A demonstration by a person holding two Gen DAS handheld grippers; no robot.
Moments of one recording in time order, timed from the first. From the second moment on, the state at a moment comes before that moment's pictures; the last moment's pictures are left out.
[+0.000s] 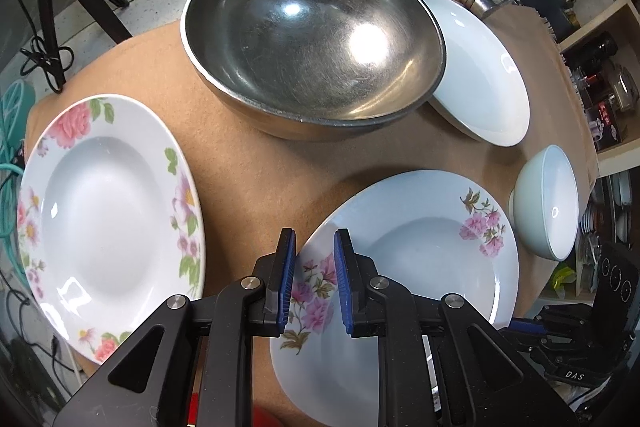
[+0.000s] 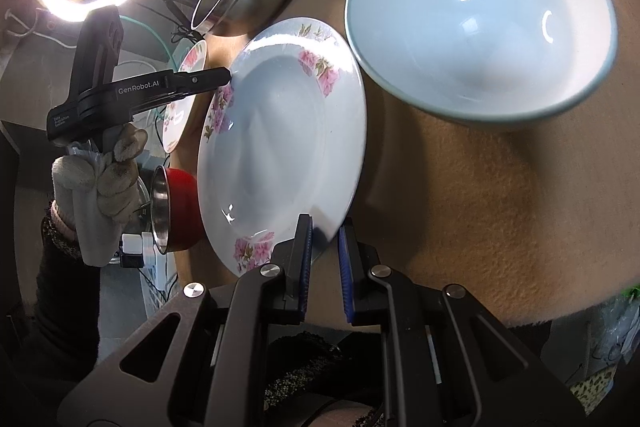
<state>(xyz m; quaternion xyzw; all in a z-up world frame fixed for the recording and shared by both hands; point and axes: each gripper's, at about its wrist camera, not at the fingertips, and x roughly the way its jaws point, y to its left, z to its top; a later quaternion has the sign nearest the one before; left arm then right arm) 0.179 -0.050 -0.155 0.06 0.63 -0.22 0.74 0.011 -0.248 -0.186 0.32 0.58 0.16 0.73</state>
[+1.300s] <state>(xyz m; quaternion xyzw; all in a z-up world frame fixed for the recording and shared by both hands) 0.159 -0.051 -0.155 0.06 0.63 -0.21 0.74 0.005 -0.240 -0.192 0.30 0.59 0.17 0.73</state>
